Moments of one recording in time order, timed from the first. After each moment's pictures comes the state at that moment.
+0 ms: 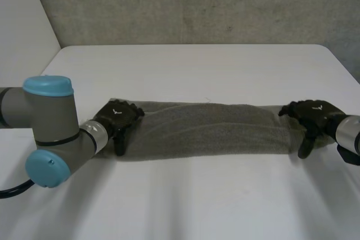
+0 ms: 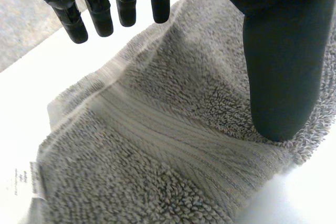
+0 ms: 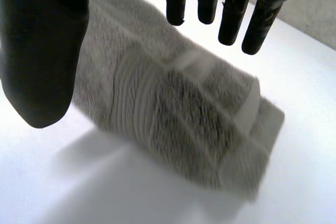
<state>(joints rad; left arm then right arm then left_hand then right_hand) 4.36 -2.21 -1.42 3.14 -1.40 3.59 1.53 -1.13 1.57 0.16 1.14 2.61 0.18 0.18 0.18 0.18 0.03 0.23 0.24 0.24 0.25 0.06</state>
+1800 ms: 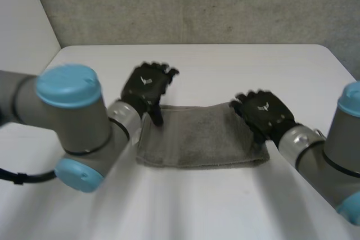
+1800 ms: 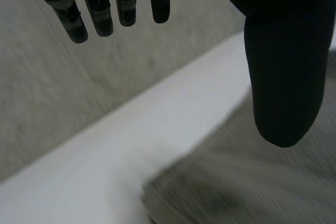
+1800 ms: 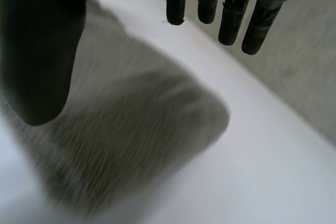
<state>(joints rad) 4.12 -2.11 -1.37 3.33 -1.53 3.33 1.91 -1.25 1.73 -0.15 1.31 2.69 0.18 0.17 0.17 0.17 0.03 0.23 0.24 0.24 0.25 0.06</state>
